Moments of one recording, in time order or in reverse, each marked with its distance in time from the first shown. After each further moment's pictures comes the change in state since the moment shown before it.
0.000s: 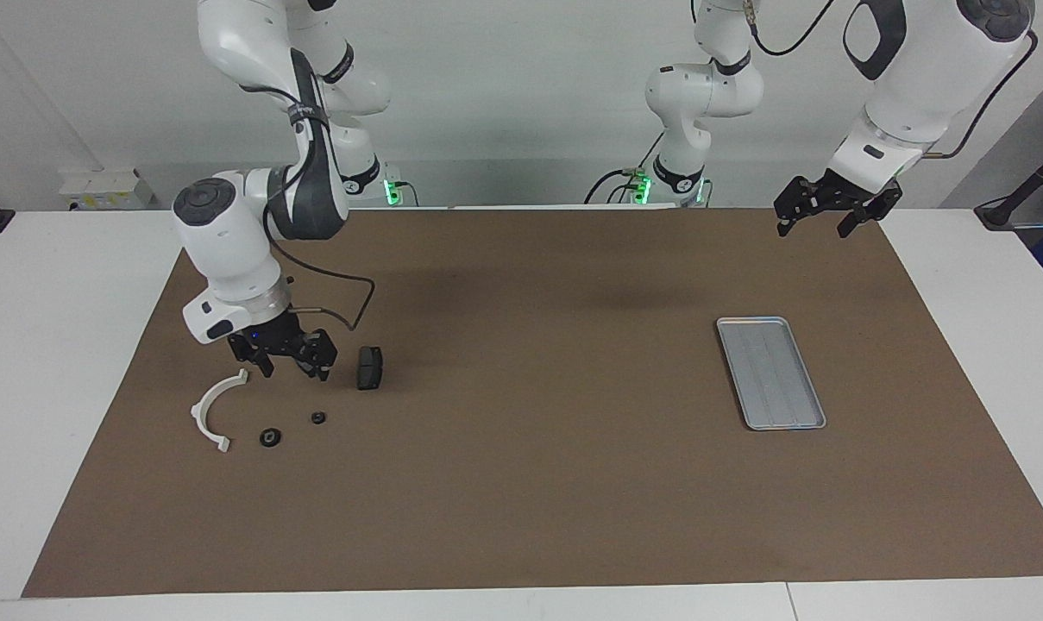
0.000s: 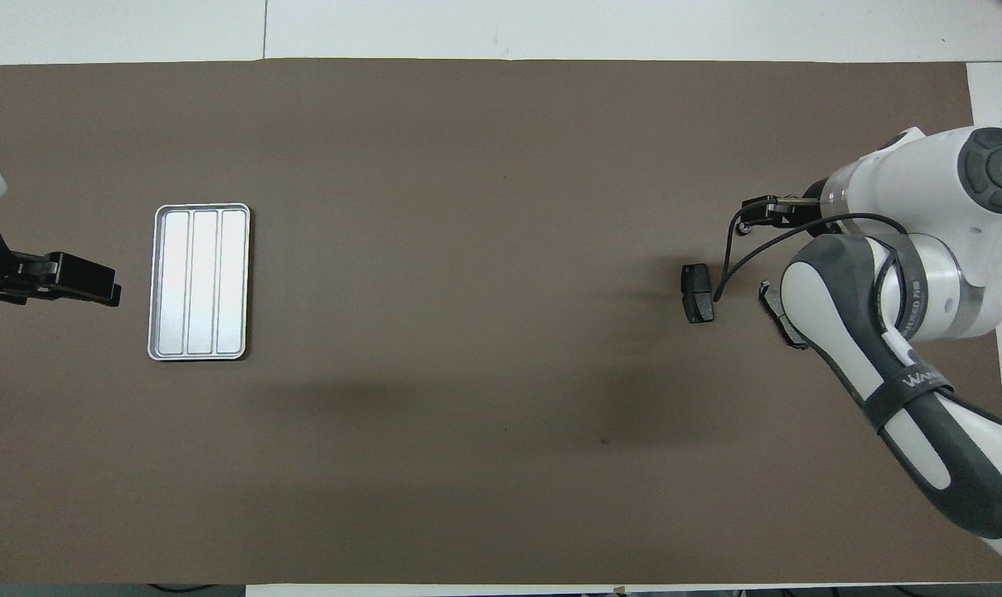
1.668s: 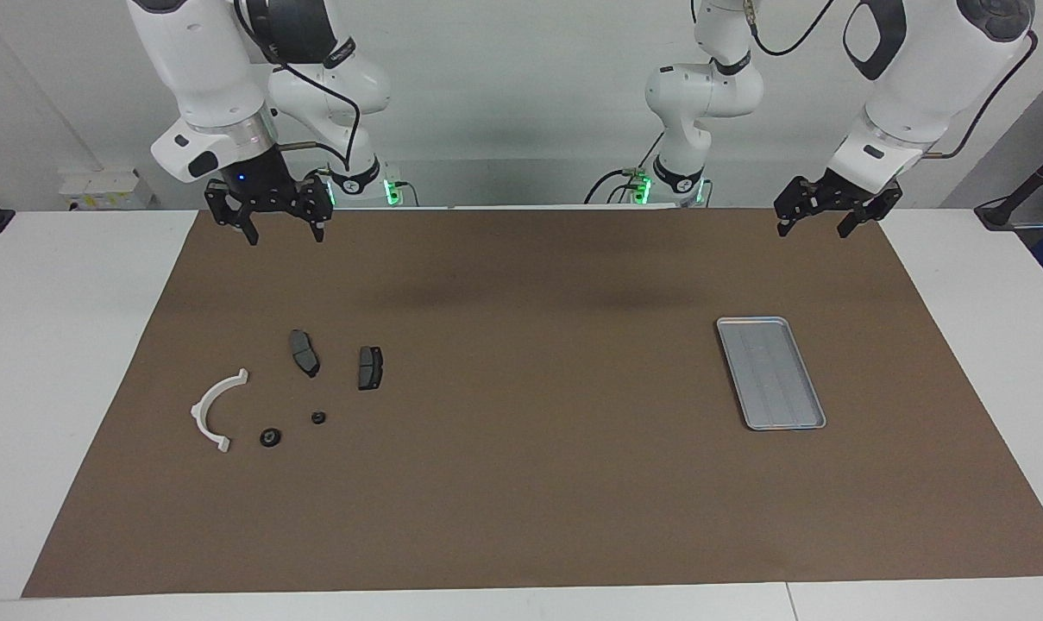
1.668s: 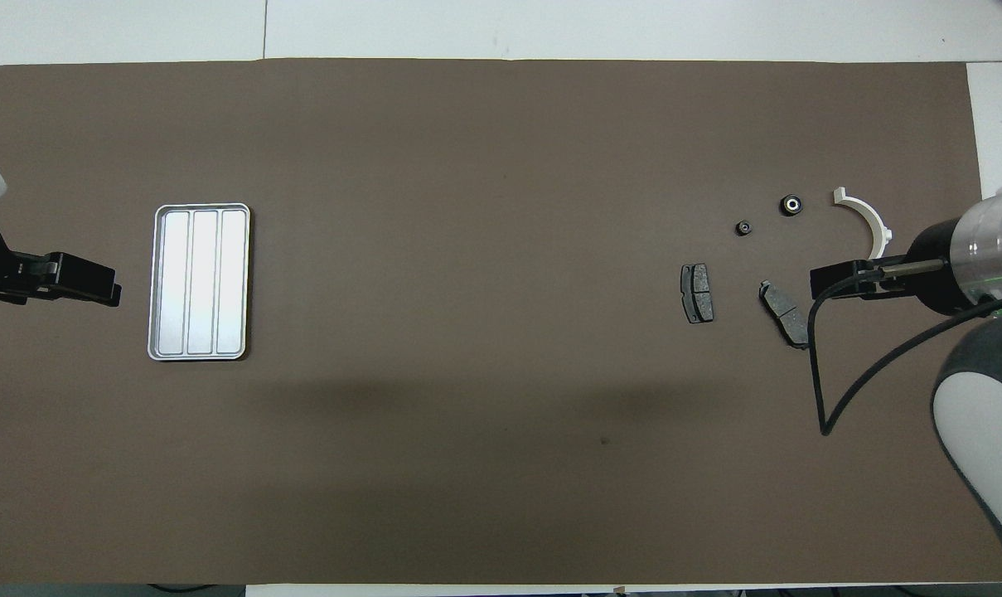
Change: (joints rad) left arm 0.000 0.000 0.000 0.000 0.000 0.000 0.000; right arm 0.045 -0.375 0.007 0.088 0.022 -0.566 -0.107
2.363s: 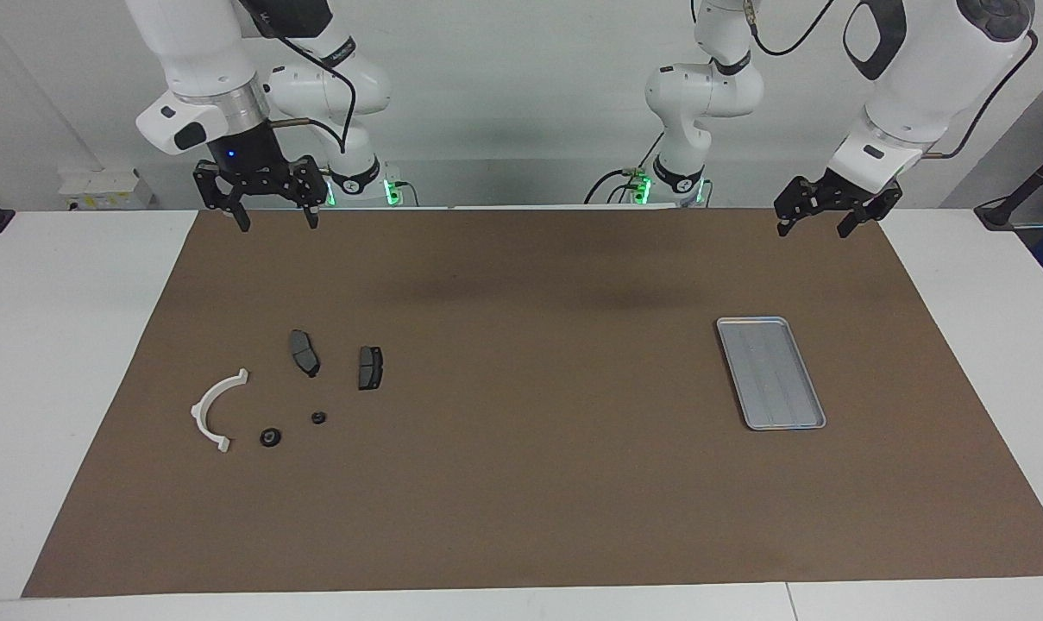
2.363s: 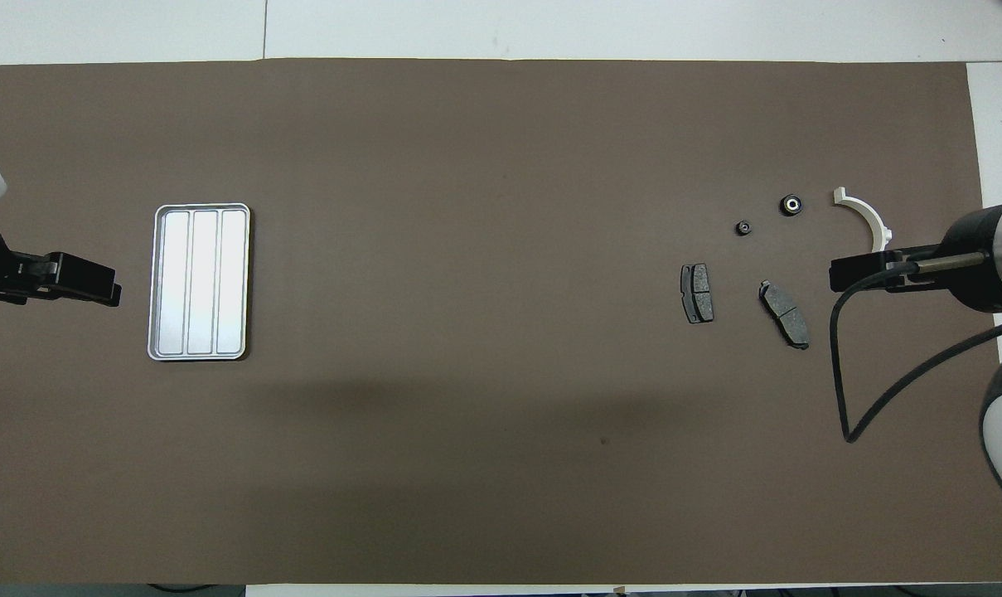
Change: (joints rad) left arm 0.000 0.000 0.000 0.000 0.000 0.000 0.000; right arm 0.003 -0.009 0.002 0.084 0.000 -0.047 0.000
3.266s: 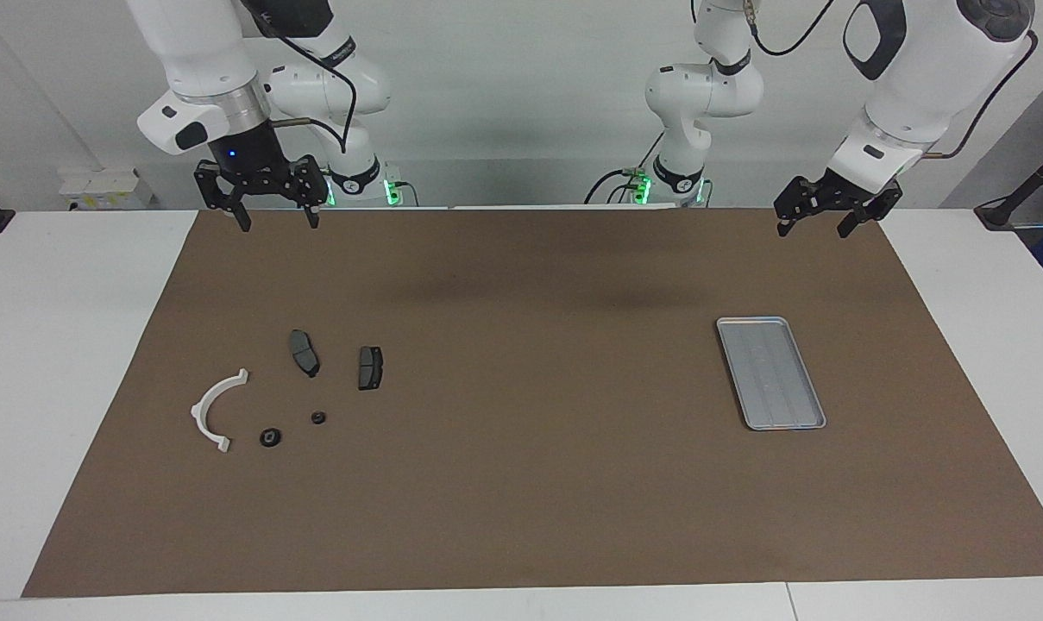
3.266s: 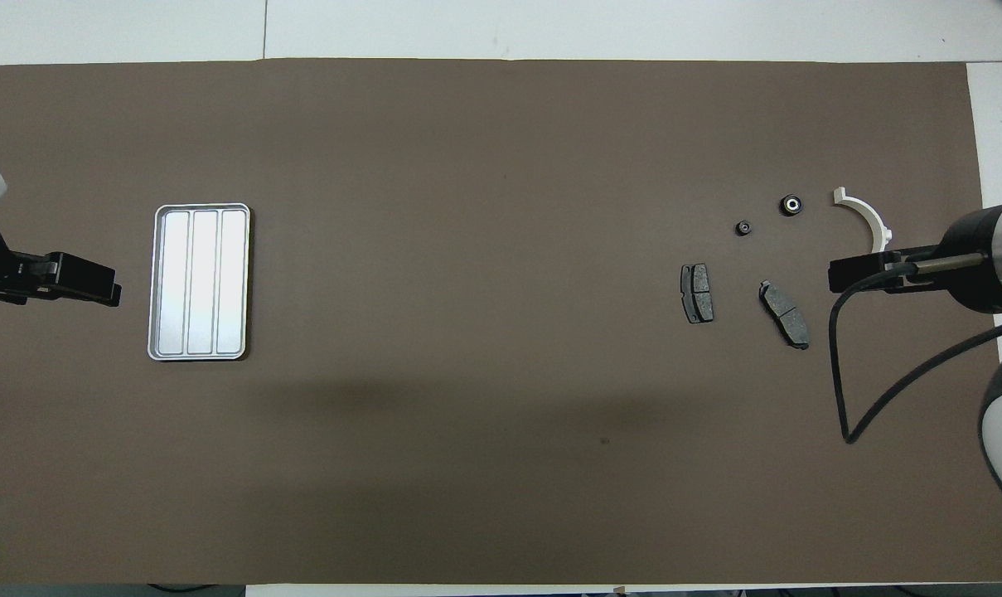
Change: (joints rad) left arm 0.000 0.000 0.000 0.000 0.000 0.000 0.000; right arm 0.001 0.000 0.000 0.003 0.000 -0.010 0.000
